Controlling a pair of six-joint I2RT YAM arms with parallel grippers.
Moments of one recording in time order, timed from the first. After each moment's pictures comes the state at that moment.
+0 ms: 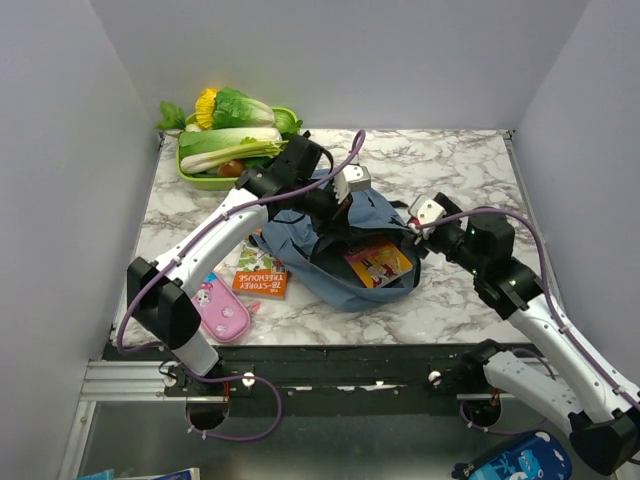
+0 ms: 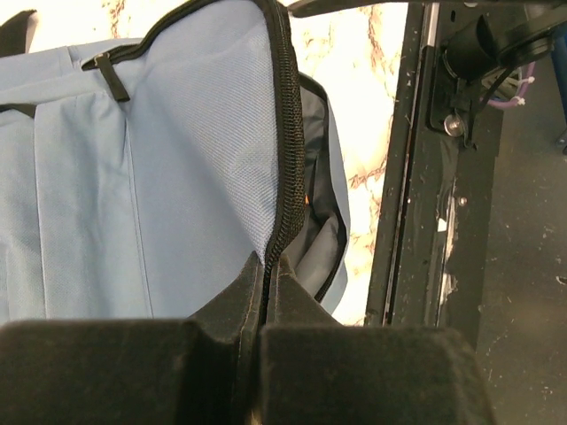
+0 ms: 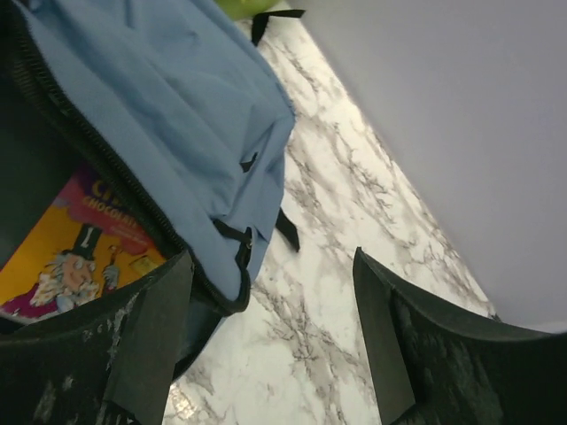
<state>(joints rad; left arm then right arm) -0.64 1.62 1.61 -0.81 0.76 0.32 0.50 0.82 0.77 -0.16 -0.11 -0.65</state>
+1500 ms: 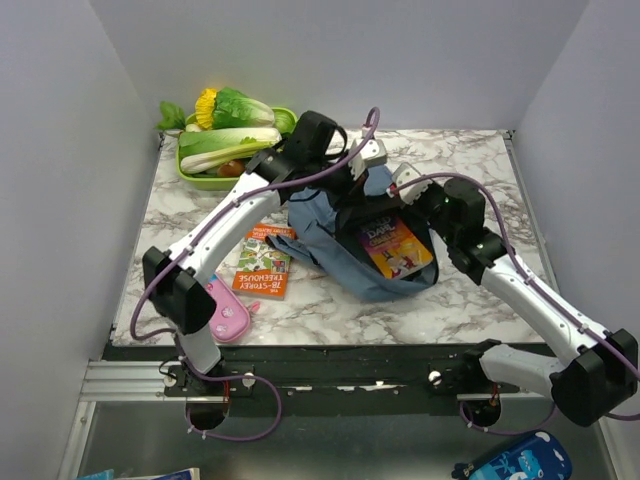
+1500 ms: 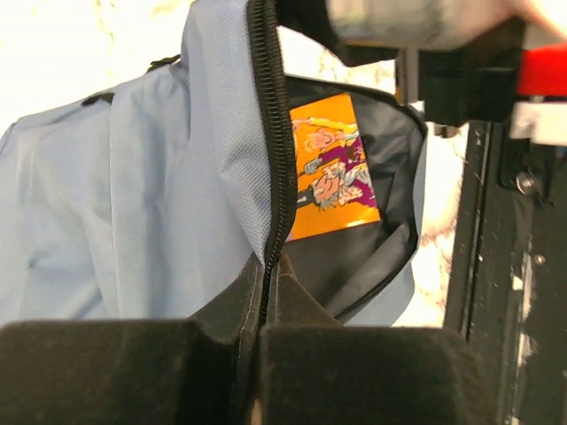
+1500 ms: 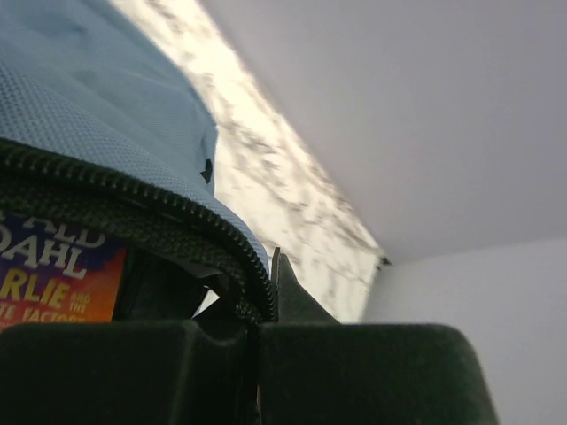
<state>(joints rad) -0.65 1.69 1.76 -0.76 0.65 0.35 0.48 1.12 0.88 -0.02 0.11 -0.80</state>
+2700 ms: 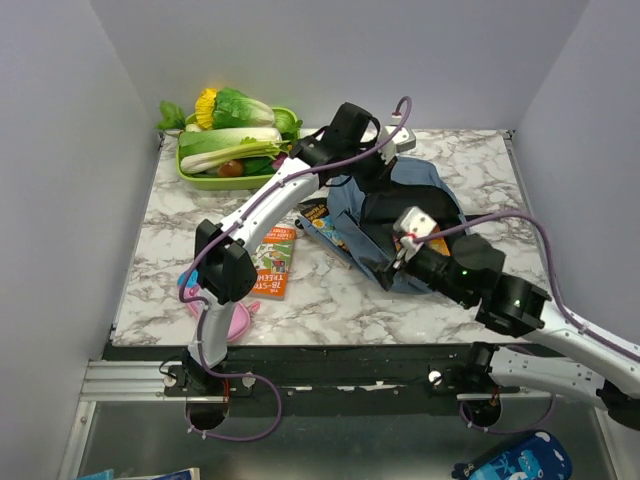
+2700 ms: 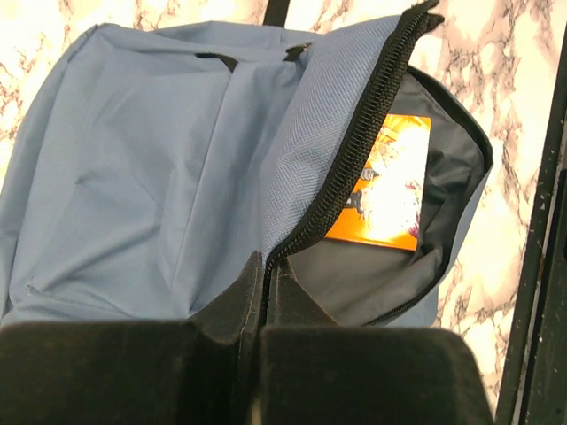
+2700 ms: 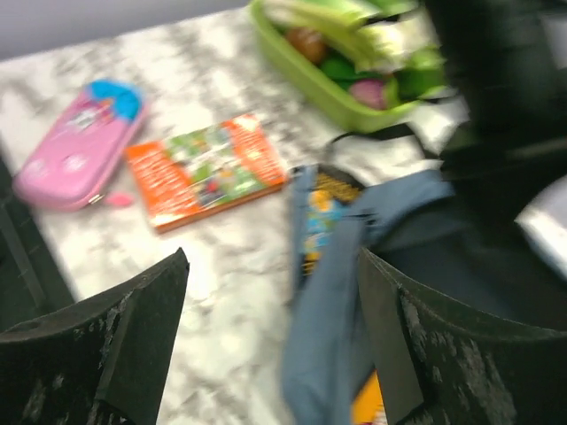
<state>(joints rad) -0.69 2.06 2.13 -0.72 0.56 0.26 1.00 0.80 0.93 -0.24 0.18 -0.22</state>
